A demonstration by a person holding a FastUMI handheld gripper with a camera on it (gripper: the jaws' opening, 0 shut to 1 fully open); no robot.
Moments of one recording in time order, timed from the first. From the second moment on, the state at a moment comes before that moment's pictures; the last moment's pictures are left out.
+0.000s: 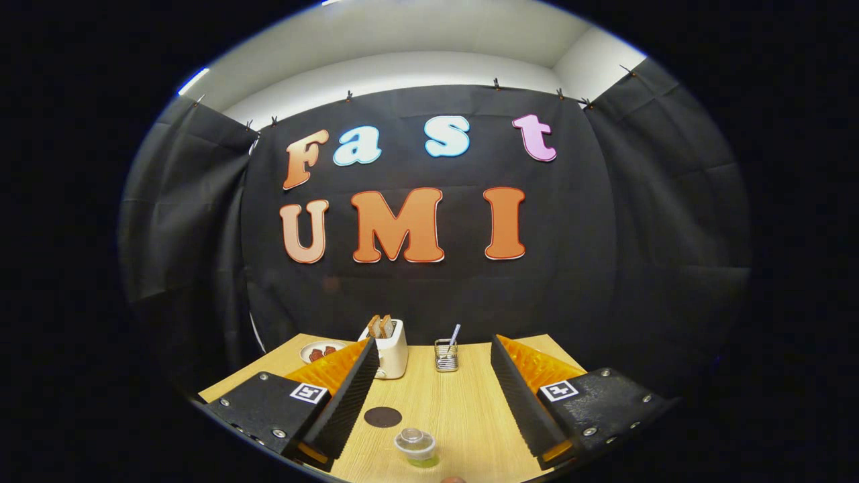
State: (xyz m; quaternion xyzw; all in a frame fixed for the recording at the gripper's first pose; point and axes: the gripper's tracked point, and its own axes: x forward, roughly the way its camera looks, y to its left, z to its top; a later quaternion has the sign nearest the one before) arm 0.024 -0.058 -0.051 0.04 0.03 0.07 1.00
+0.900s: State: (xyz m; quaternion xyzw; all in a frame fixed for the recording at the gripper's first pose) arm 0.036 -0.013 -0.306 0.02 0.17 0.05 0.98
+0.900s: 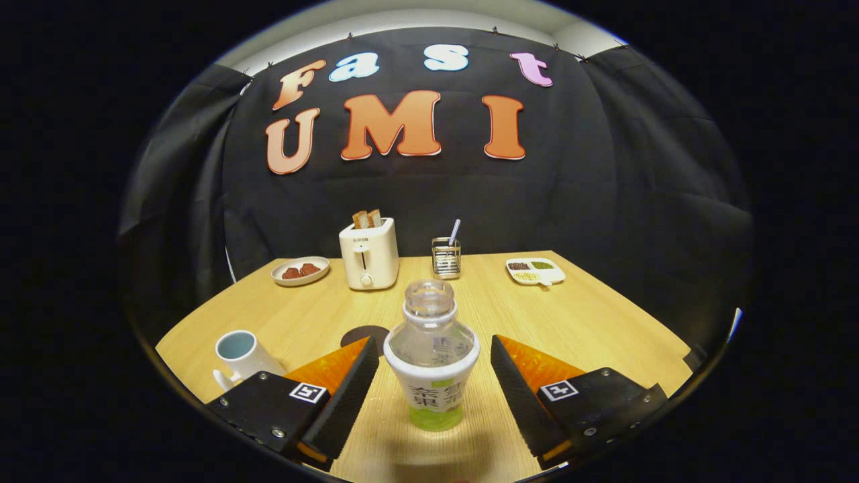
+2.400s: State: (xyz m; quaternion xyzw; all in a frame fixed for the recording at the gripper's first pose) arm 0.035 0.059 -0.265 -0.12 0.25 0.04 0.96
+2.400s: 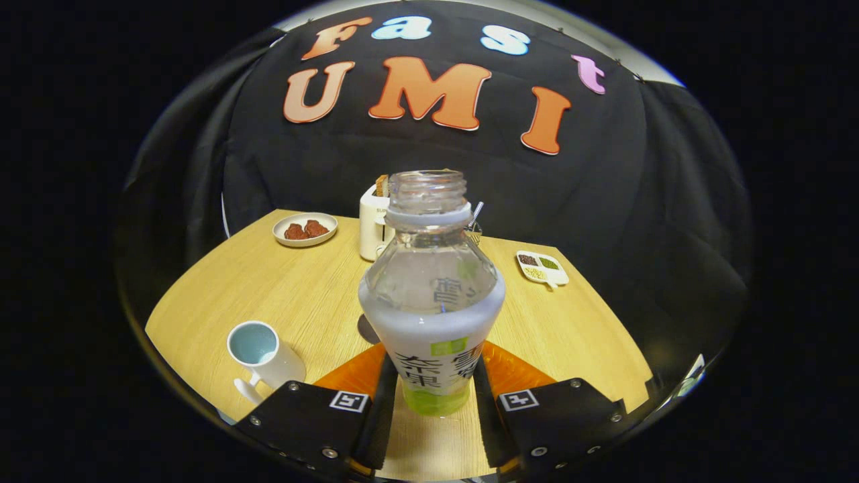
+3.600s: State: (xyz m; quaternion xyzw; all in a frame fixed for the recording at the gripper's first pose) arm 0.029 0.140 -0.274 -0.54 0.18 0.09 0.82
